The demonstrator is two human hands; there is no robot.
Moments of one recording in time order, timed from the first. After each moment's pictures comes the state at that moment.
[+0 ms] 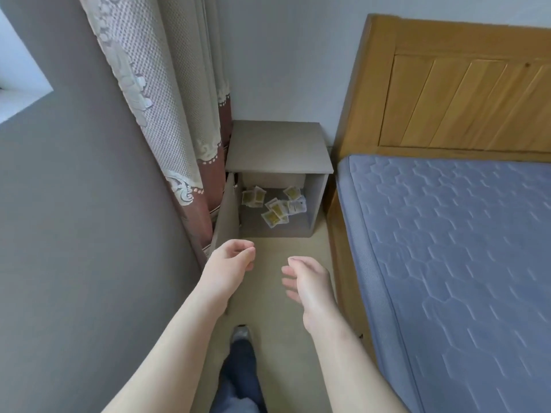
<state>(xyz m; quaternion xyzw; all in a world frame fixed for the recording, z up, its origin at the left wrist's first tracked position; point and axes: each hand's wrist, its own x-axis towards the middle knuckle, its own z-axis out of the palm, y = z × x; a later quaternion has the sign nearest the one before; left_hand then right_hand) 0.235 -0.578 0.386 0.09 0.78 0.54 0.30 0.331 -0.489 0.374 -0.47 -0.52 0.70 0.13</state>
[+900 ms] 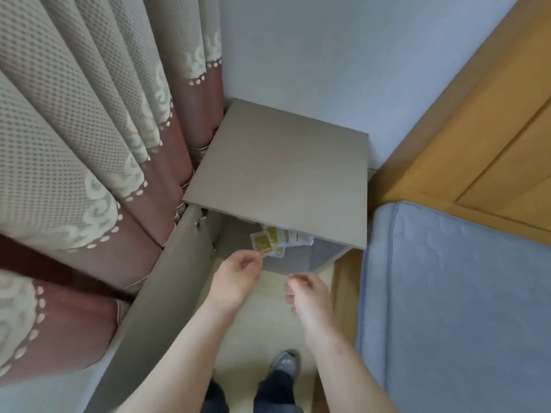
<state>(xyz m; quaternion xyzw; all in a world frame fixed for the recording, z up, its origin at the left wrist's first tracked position) -0.051 -0.227 0.231 -0.02 0.77 0.55 0.32 0.030 -0.129 0.236 -0.49 -0.62 0.61 -0.03</state>
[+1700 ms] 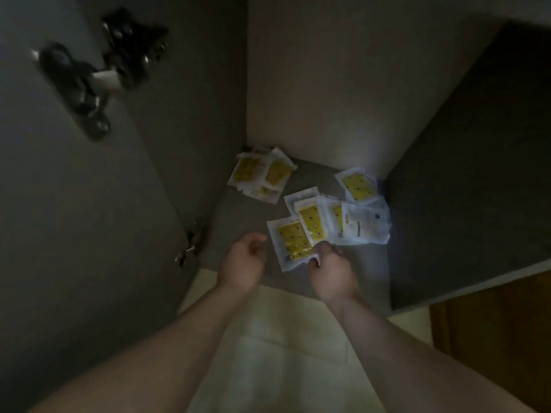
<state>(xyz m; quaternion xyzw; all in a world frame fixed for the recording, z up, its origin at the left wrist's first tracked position) -0.207 -0.159 -0.265 0.01 0.83 0.50 0.25 -0.135 -0.033 -0.260 -0.35 -0.89 0.27 -0.08</state>
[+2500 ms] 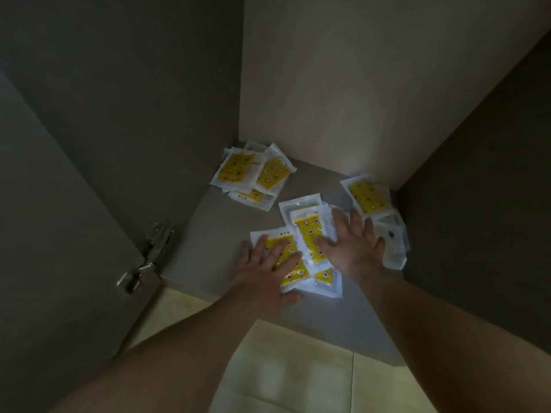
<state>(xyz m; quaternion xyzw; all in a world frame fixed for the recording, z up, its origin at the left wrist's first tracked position) -0.248 -0.093 -0.372 0.40 0.89 -0.02 0.21 -0.212 0.074 -0.328 -0.31 -0.93 0.11 -0.16</state>
